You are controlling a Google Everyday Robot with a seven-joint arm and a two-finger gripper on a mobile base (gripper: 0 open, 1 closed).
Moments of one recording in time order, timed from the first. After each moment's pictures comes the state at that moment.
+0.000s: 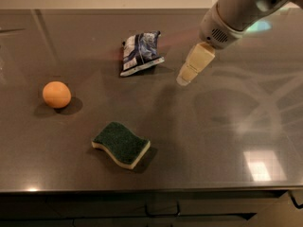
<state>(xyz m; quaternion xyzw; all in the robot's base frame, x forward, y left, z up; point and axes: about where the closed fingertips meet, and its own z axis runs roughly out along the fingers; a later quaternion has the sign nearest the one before) 0.592 -0.119 0.930 -0.53 0.80 0.05 0.27</state>
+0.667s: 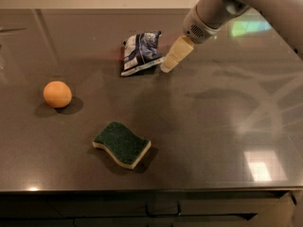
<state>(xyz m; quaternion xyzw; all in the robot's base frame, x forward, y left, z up) 0.671 -0.091 0.904 -0.49 0.82 0.07 0.29</state>
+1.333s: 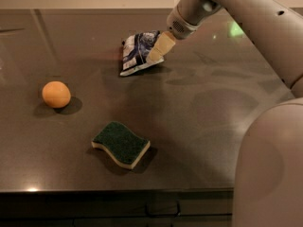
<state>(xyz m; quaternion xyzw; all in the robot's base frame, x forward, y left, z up) 0.724 -0.056 0.885 -0.48 0.83 0.10 0.28</state>
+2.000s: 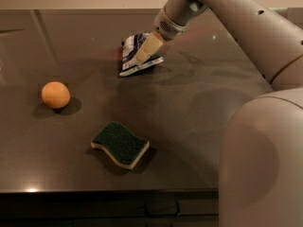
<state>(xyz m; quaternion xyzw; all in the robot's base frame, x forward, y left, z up) 0.723 -0.013 0.878 -0.48 0.83 0.14 0.26</state>
